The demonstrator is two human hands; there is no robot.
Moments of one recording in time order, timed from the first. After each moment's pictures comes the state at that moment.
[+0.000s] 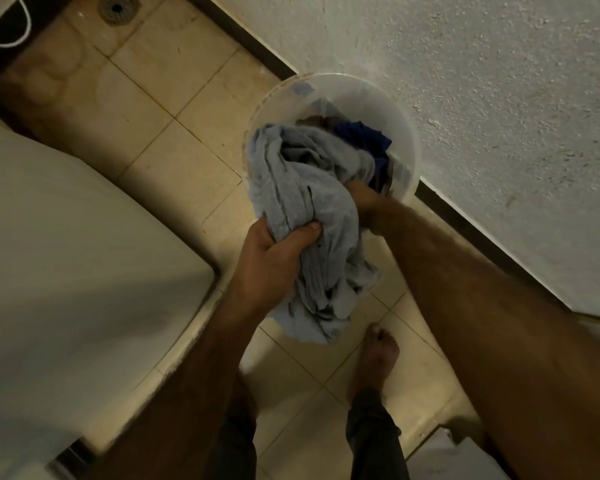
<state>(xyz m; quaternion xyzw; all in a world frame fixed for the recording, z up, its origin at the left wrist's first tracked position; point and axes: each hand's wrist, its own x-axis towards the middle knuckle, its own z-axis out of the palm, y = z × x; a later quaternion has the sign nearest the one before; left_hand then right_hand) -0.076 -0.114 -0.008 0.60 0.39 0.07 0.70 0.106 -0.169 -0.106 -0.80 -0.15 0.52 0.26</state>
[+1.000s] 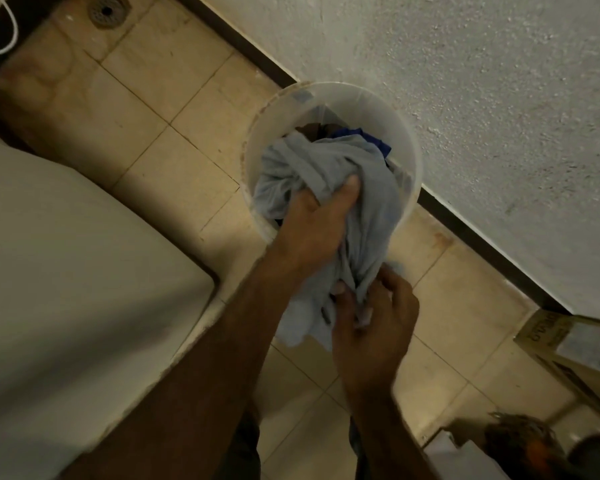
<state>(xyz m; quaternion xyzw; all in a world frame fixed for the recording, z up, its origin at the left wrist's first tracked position) -0.006 -0.106 -0.002 0.60 0.36 0.02 0.72 -0.054 -0.261 -0.047 -0.94 -0.11 0.10 0.31</state>
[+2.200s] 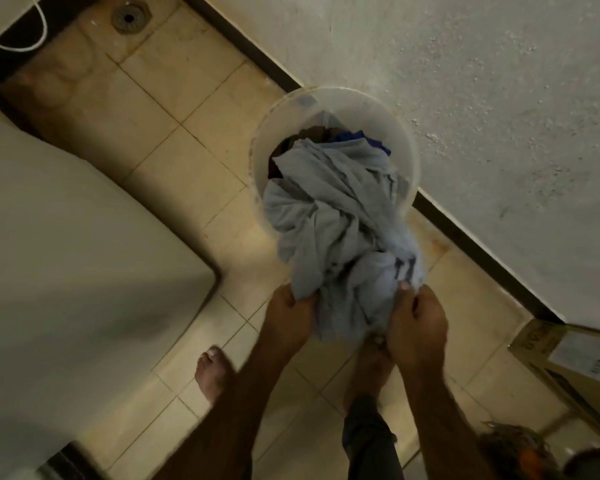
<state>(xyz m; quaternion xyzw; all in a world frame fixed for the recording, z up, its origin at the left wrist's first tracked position) -0.127 -0.172 -0.071 0.62 0.47 -0.03 0.63 -0.024 -0.299 -0.033 -0.91 0.05 0.20 0.37</state>
